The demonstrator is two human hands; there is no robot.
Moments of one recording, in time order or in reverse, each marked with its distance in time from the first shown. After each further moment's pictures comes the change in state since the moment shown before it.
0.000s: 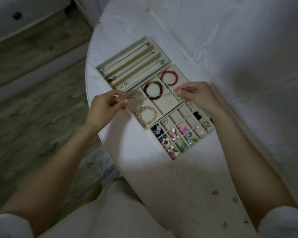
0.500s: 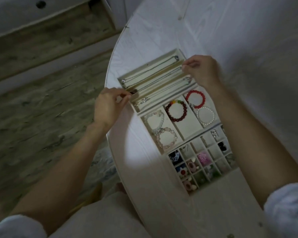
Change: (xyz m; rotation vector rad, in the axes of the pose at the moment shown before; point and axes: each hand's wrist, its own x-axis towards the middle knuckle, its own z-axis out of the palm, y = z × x) left_hand 0.062 -0.045 -0.028 0.431 0.294 0.011; right_hand 0.164 -0.048 0.042 -0.295 0.133 -0.158
